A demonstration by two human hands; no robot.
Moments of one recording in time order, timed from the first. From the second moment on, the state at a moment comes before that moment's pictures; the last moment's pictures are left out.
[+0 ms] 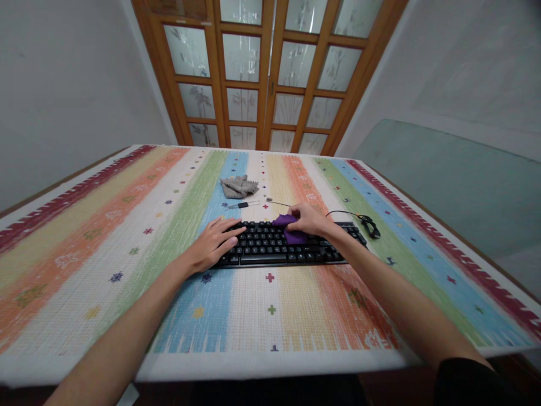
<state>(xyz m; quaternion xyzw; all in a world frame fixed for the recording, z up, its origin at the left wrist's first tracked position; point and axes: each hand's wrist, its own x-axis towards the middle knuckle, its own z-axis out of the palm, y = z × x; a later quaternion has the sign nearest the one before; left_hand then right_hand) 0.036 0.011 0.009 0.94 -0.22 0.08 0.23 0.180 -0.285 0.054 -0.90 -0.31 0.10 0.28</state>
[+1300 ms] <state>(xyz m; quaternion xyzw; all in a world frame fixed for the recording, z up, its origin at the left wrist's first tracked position) 0.036 0.009 0.011 0.95 -0.22 0.06 0.21 0.186 -0.299 0.064 -0.93 -0.29 0.07 0.22</state>
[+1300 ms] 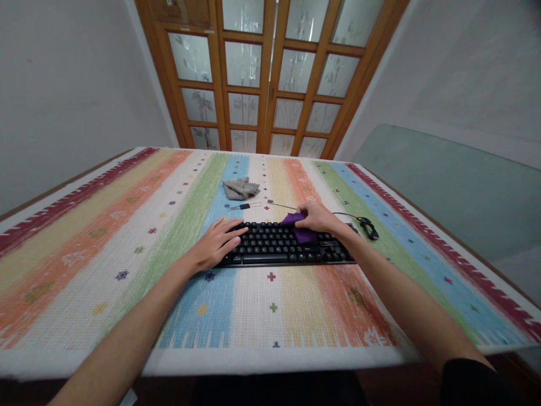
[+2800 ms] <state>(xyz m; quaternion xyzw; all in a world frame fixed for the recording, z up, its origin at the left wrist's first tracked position) 0.036 0.012 0.010 0.95 -0.22 0.05 0.21 0.188 -0.354 0.068 -0.95 -0.21 0.07 0.24</state>
